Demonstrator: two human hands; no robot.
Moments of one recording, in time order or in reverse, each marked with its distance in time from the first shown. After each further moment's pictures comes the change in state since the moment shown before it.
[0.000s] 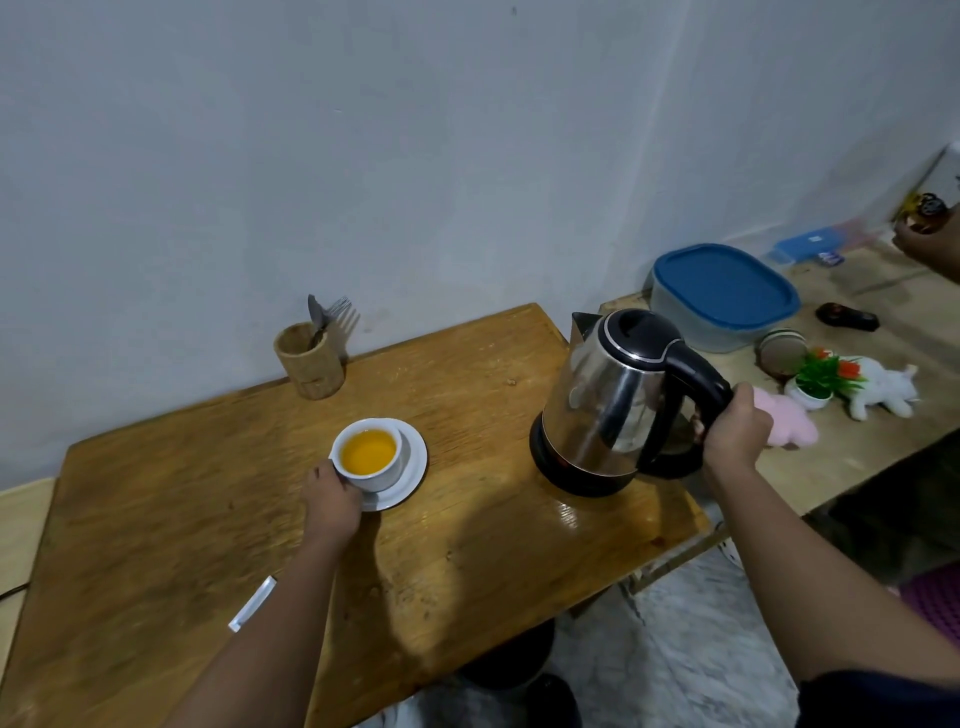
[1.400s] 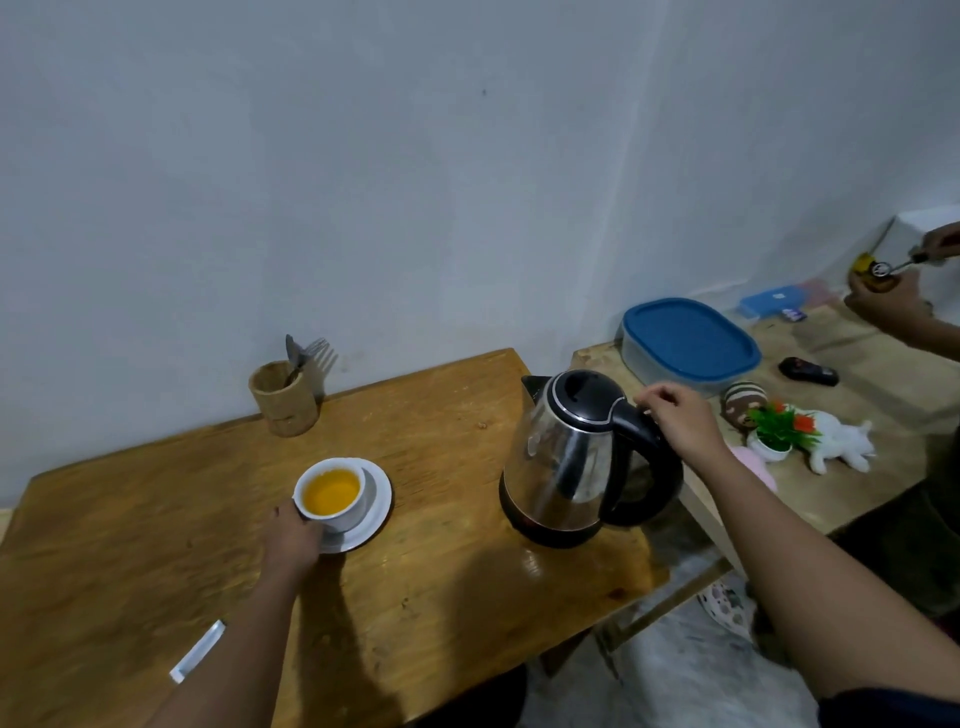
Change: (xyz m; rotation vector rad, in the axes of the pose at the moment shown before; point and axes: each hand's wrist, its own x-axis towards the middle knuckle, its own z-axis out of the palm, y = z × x) left_hand -0.001 0.012 0.001 0.010 0.024 -0.106; right_hand 0.042 -0.054 0.003 -0.528 -0.525 -0.388
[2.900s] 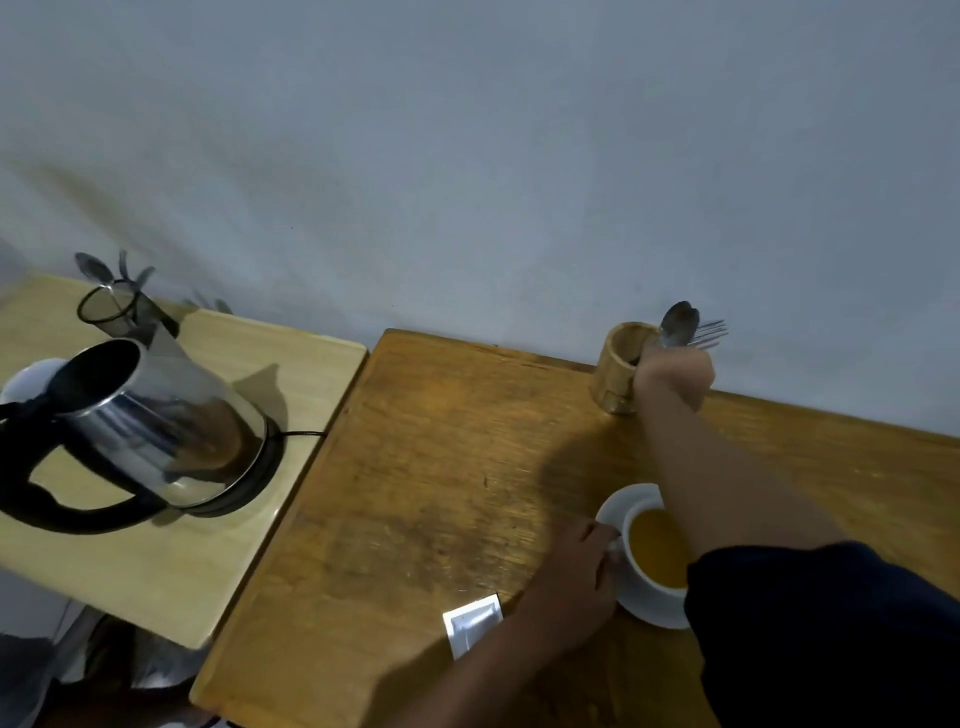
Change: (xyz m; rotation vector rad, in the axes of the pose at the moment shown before) left_hand 0.027 -0.055 -0.015 -0.252 -0.172 0.328; right_hand 0.002 -0.198 0.466 -0.057 -0.110 0.250
